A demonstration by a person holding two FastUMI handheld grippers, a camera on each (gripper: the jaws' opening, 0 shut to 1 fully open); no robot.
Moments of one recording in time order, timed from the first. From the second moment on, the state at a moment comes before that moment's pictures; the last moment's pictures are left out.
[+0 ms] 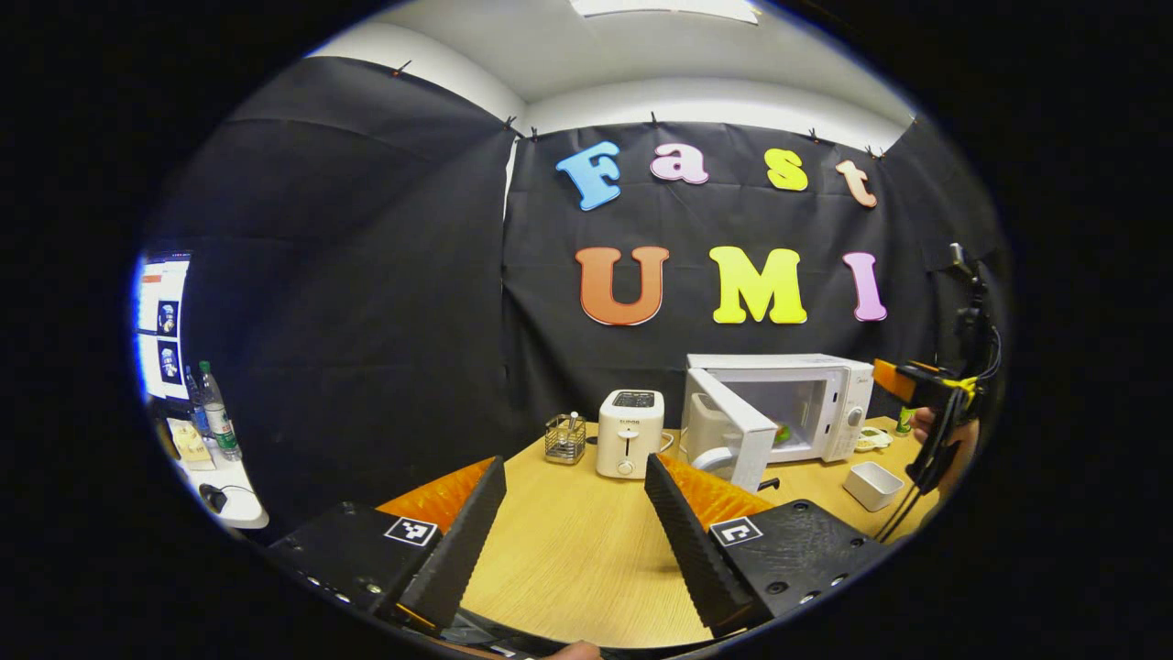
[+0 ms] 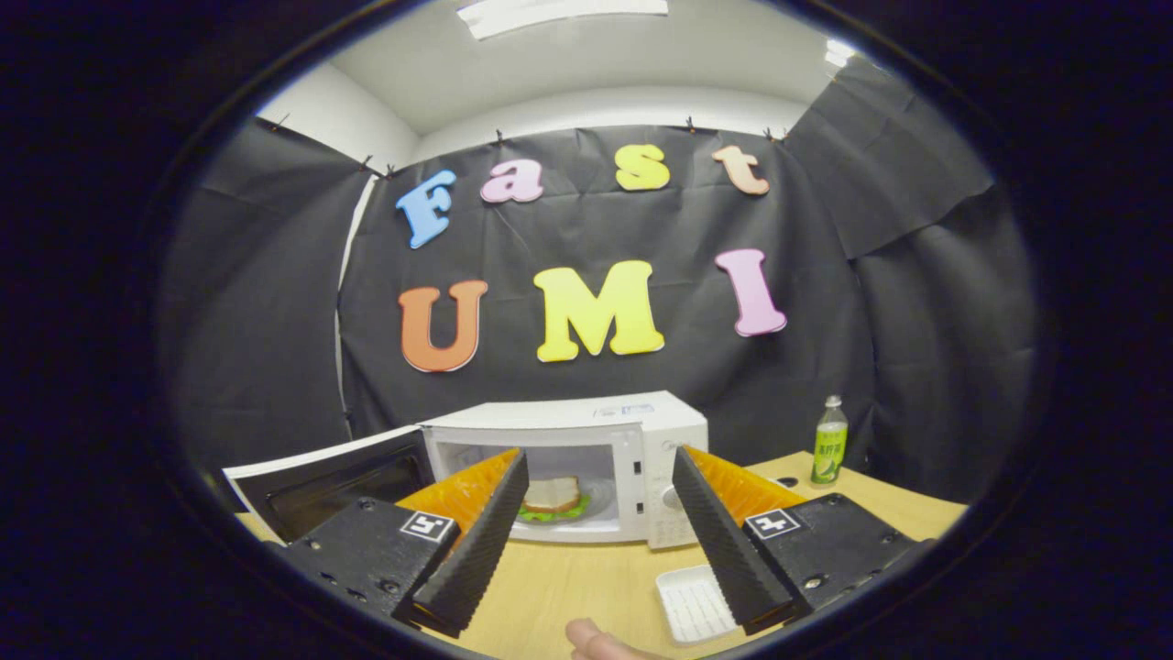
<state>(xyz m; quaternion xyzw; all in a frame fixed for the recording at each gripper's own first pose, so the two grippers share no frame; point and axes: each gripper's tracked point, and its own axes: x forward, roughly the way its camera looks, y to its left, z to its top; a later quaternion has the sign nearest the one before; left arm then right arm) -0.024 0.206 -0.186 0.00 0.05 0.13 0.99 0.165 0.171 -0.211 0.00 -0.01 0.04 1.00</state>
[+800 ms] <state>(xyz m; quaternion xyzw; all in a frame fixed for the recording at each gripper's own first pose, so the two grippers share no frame) 0.058 0.167 -0.244 -0.03 0.06 0.02 1.00 0.028 0.055 -0.101 0.03 -0.01 0.02 1.00</state>
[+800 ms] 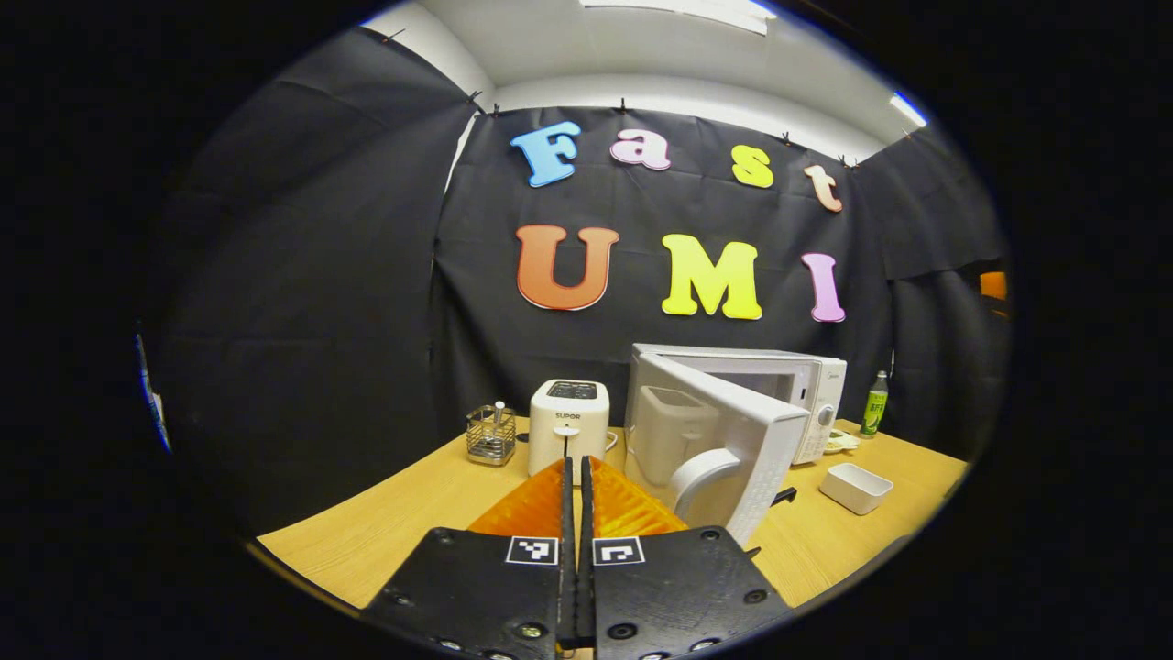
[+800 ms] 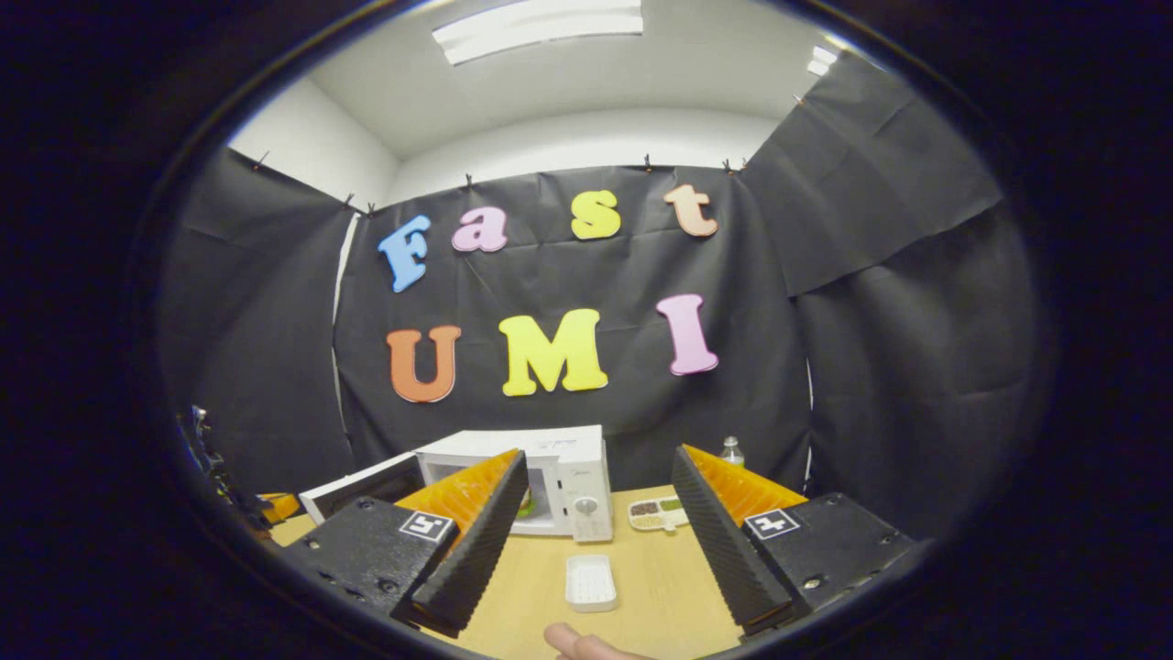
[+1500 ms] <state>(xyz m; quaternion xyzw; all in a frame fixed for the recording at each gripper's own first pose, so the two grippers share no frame) 0.096 0.042 -0.252 -0.02 0.08 -0.13 0.99 0.007 -0.007 -0.094 0.03 -0.03 0.01 1.00</state>
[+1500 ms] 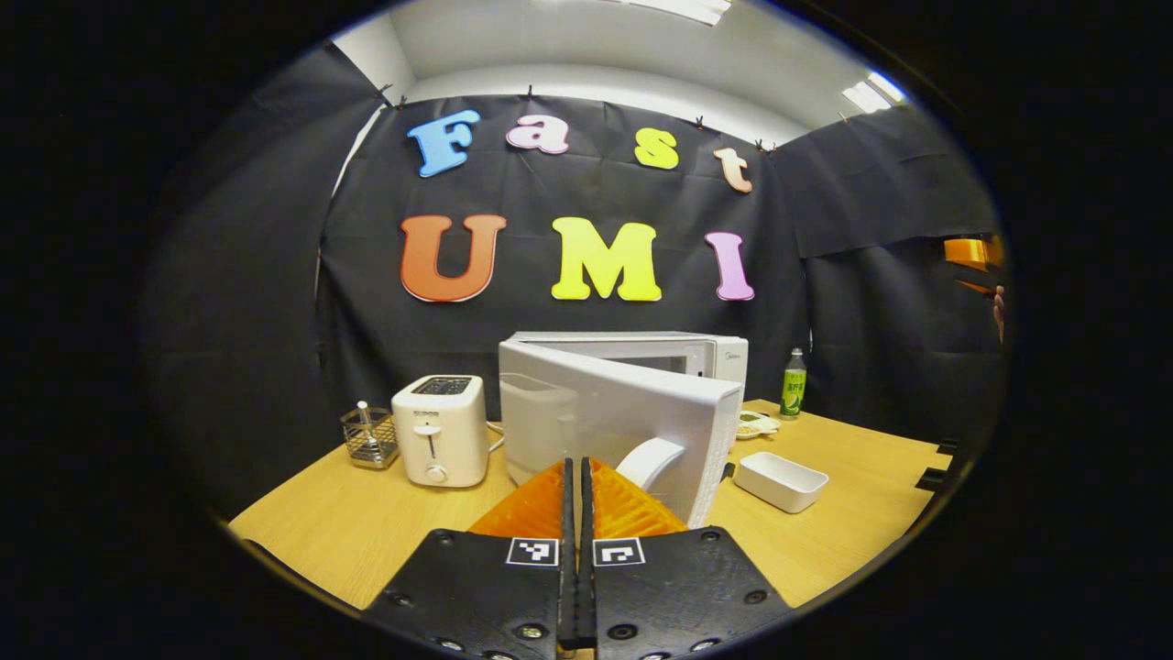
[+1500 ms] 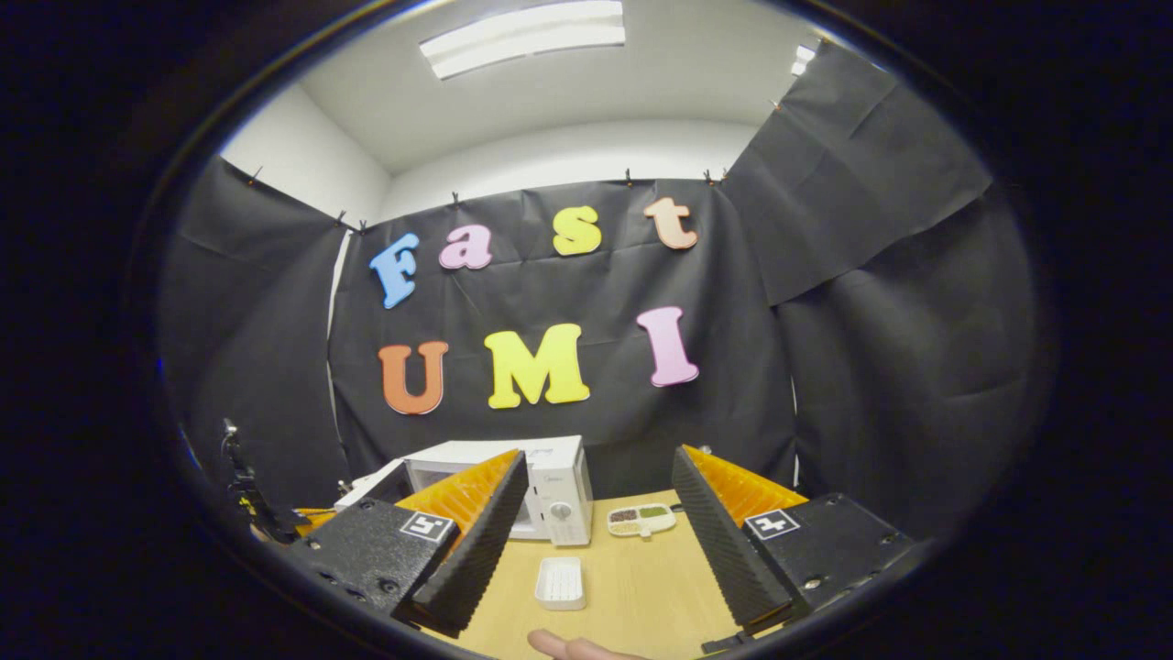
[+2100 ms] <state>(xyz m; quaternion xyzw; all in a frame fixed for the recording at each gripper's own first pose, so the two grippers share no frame) 0.162 -0.051 -0.275 -0.06 0.09 -0.23 0.97 0.001 -0.058 -0.090 0.01 -0.05 -0.01 1.00</state>
